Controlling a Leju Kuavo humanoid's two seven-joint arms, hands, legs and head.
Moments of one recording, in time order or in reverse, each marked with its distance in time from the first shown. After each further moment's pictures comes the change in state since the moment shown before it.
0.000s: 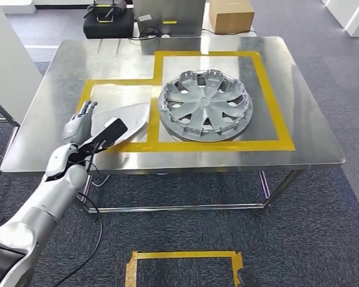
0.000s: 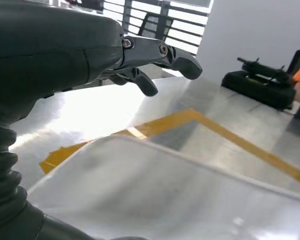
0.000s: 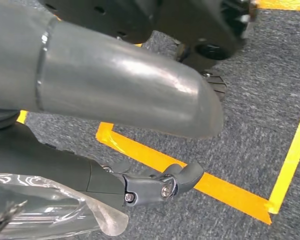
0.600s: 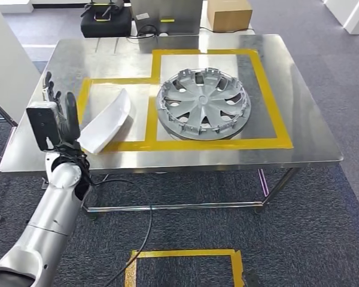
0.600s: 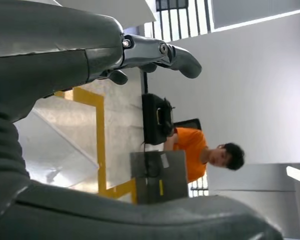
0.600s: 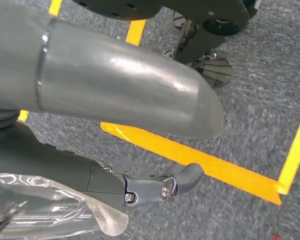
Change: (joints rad) left arm 0.186 -0.088 0.103 -0.471 0.813 0.232 -0.434; right arm 0.020 0.001 -0.001 0.000 -0.004 -0.042 -0.015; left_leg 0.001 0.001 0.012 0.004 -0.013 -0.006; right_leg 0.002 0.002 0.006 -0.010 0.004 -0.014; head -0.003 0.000
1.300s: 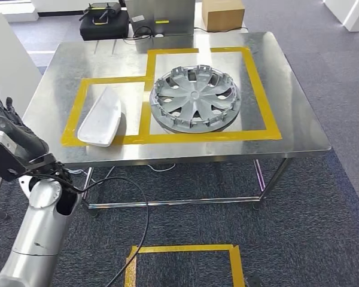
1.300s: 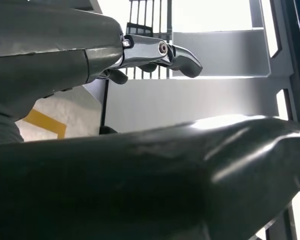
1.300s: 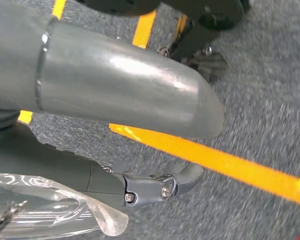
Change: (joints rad) left arm 0.140 0.041 0.037 -0.283 0.081 0.121 -0.137; right arm 0.005 0.003 -0.001 0.003 -0.007 -0.012 0.004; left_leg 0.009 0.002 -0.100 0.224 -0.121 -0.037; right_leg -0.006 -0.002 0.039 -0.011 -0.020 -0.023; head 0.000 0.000
